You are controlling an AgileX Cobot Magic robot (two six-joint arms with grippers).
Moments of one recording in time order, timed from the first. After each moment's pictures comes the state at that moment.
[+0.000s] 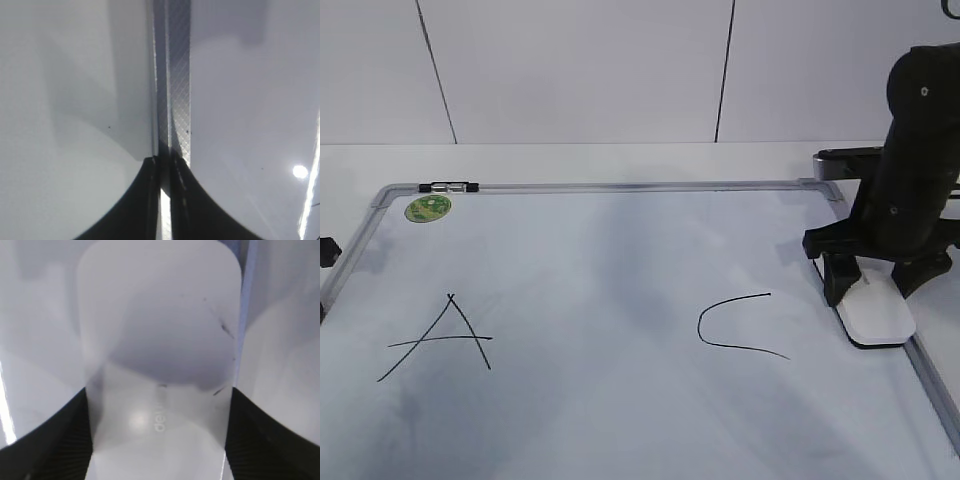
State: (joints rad) left arm 0.10 1.88 -1.13 -0.23 0.89 0.25; right arm 0.16 1.91 -1.29 -0.06 1.01 0.17
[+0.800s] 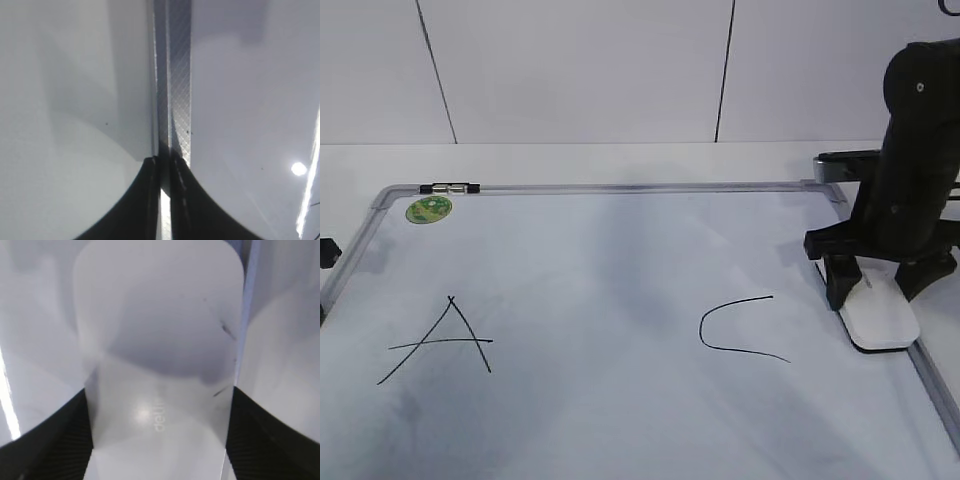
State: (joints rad) left arm 0.10 1.88 -1.13 -0.23 0.90 0.25; right arm 0.16 1.92 -1.31 -0.05 1.07 0.17
